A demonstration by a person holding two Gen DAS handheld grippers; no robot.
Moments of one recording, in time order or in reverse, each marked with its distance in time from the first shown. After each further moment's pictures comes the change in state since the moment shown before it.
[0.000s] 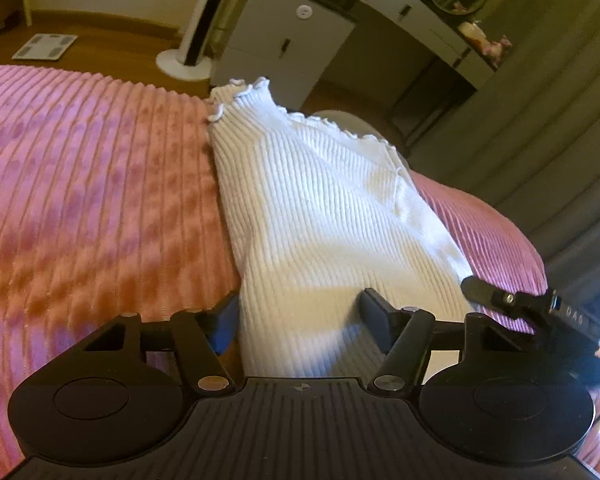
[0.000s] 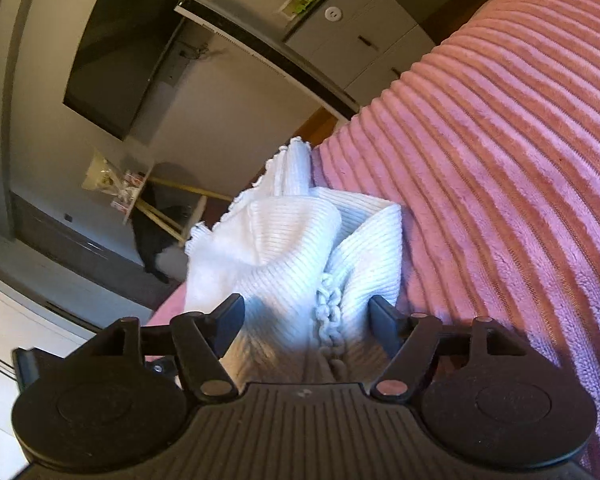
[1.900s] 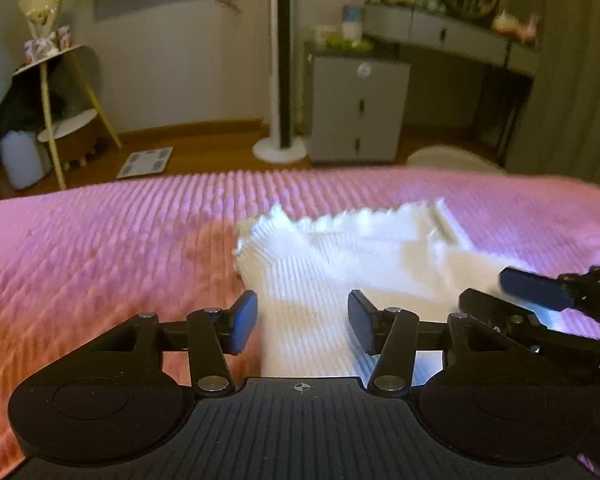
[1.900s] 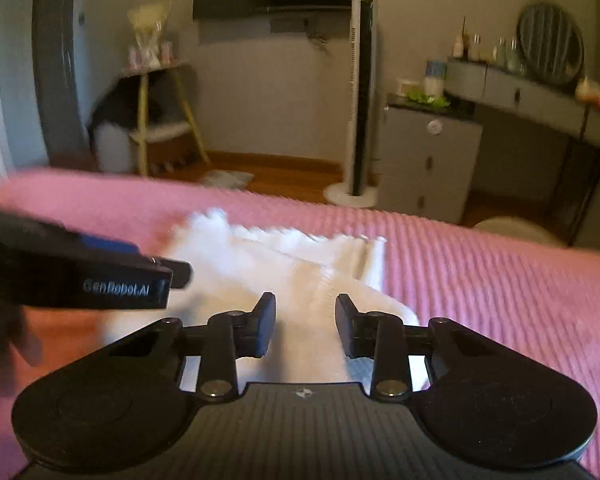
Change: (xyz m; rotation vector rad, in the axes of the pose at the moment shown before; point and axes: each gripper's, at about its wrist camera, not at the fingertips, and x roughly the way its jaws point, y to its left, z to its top) left arm -0.076 -0.008 -0.040 0.245 -0.190 0.440; right arm 0.039 0.216 -0.164 -0.864 -0.126 -0.441
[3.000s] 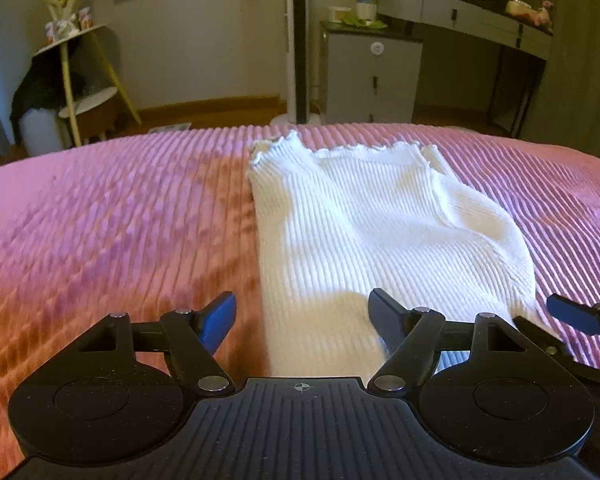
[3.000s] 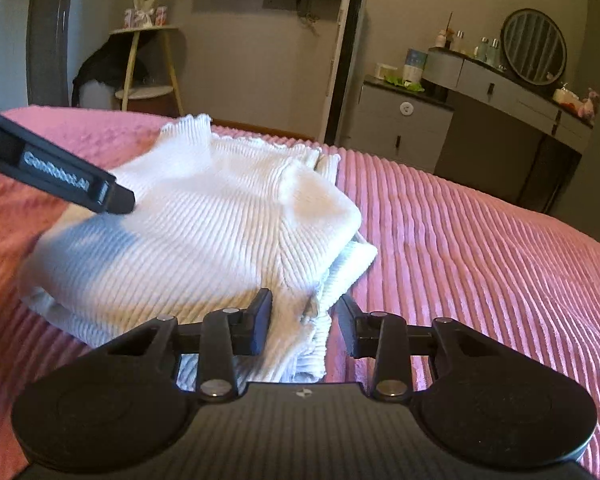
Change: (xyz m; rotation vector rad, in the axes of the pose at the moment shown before) left arm -0.046 -0.018 -0.059 -0.038 0.041 0.042; right arm -0.046 -0.014 -0.077 -0.072 0.055 -0.068
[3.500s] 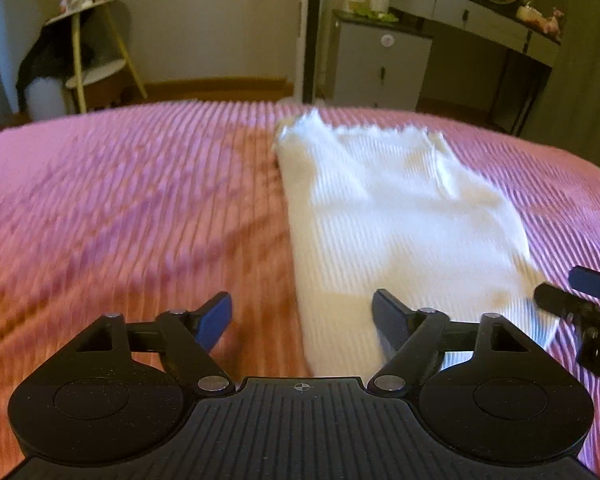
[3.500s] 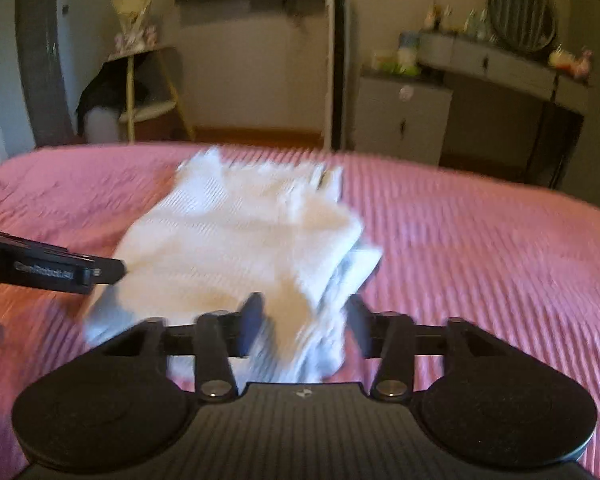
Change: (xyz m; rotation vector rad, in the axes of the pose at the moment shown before) left arm -0.032 0.024 -0.027 -0.065 0.058 -0.017; right arm -0.048 -0.010 0.020 0.139 0.058 0.091
